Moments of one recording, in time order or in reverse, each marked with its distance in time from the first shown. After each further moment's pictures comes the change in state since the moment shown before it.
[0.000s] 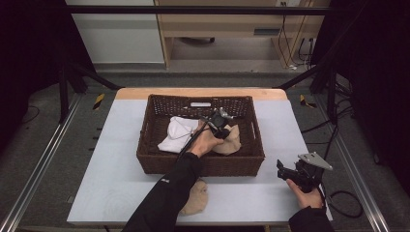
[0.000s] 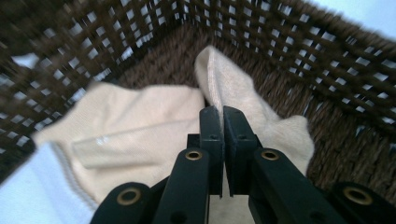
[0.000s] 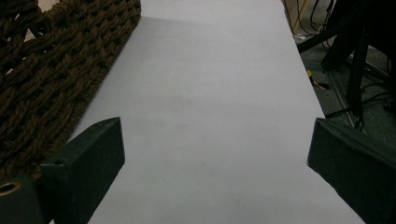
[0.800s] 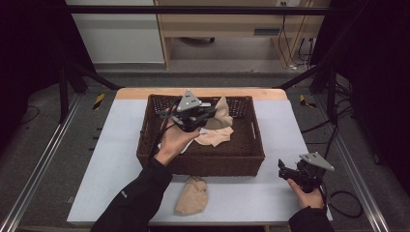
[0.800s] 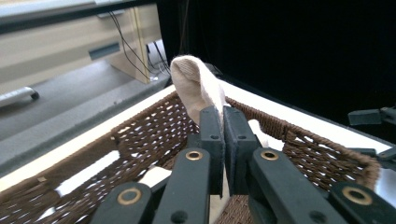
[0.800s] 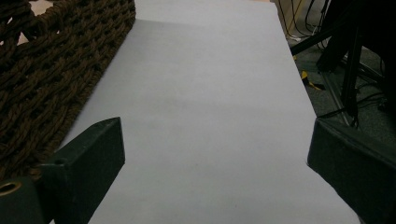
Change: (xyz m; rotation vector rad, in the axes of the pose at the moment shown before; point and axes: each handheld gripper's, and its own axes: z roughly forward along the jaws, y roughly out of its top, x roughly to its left) left arm 0.000 -0.005 -0.159 -0.463 0.021 -0.018; right arm -0.002 0.000 -0.002 -0.008 -0.013 0.009
